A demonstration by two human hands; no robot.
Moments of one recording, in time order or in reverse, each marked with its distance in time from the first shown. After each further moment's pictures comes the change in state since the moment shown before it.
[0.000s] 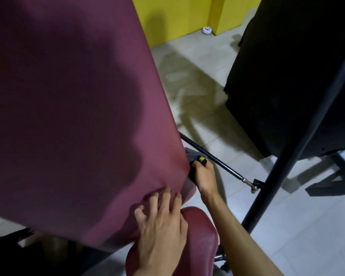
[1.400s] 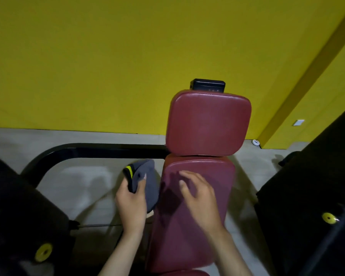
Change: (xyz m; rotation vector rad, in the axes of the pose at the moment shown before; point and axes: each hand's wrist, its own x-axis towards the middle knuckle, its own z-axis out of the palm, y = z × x) left_hand -0.089 -0.150 -0.319 -1.300 1.055 -0.717; right_hand -0.340 -0.293 0.113 -0.572 -0.419 -1.138
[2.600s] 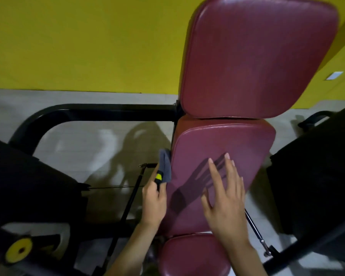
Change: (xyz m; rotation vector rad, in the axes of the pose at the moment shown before) left_hand 0.003 -0.170 0.017 0.287 -0.347 0.102; right_hand -0.056 0.071 0.038 -0.518 -0.082 0.133
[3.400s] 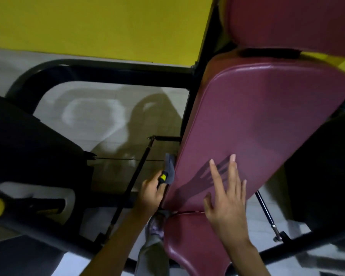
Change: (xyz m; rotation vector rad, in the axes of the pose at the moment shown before) left_hand -0.044 -0.123 -0.016 0.121 -0.237 -0.064; right_hand -0.059 0.031 0.100 -0.035 -0.217 0.035
